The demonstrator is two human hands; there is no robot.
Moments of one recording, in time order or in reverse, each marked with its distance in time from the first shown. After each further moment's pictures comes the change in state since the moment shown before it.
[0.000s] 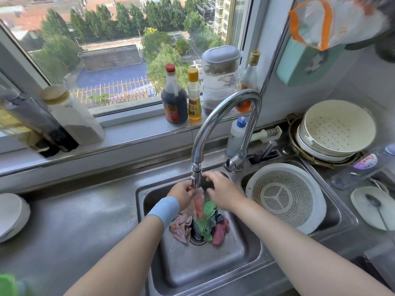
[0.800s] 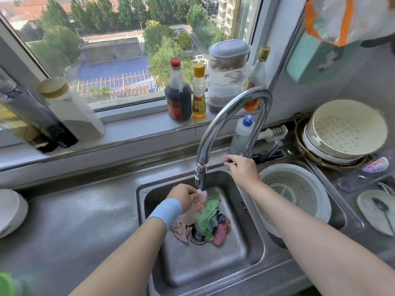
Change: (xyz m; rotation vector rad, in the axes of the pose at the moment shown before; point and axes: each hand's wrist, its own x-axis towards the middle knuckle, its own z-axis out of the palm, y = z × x) left_hand 0.014 -0.017 0.003 0.182 -0.021 -0.047; right_hand 0.044 0.041 -0.032 0.089 0.329 0.091
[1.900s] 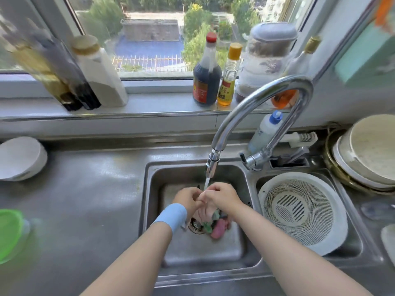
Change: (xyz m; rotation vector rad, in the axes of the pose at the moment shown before) left_hand -0.014 -0.034 0.061 -0.173 0.061 -0.114; right_hand -0.067 -0.017 0.075 0.269 -0.516 0.325
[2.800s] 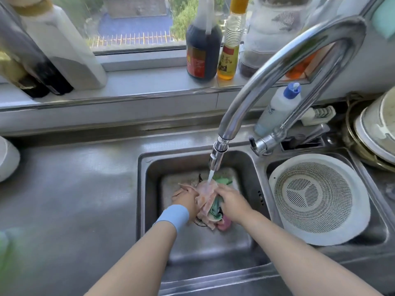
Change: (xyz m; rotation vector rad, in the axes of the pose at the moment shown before) left_hand 0.046 -0.042 0.036 0.431 -0.168 -0.109; right_hand 0.047 0.099 0.018 -0.633 -0.115 -0.178
